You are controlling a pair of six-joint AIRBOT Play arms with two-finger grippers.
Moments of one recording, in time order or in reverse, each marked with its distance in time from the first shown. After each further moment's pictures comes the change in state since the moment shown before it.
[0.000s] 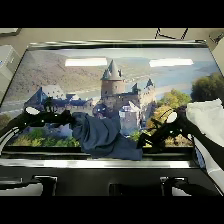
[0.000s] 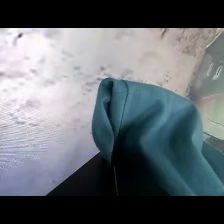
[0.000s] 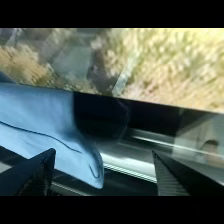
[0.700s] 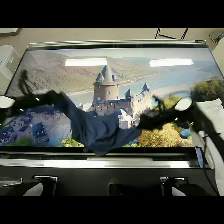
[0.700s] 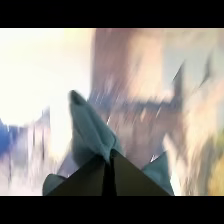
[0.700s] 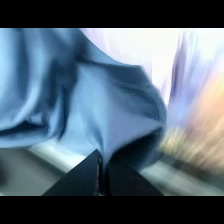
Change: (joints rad) left arm 0.042 0.388 0.211 0.002 0.030 0.092; right arm 0.000 0.177 0.351 0.056 -0.072 -0.098
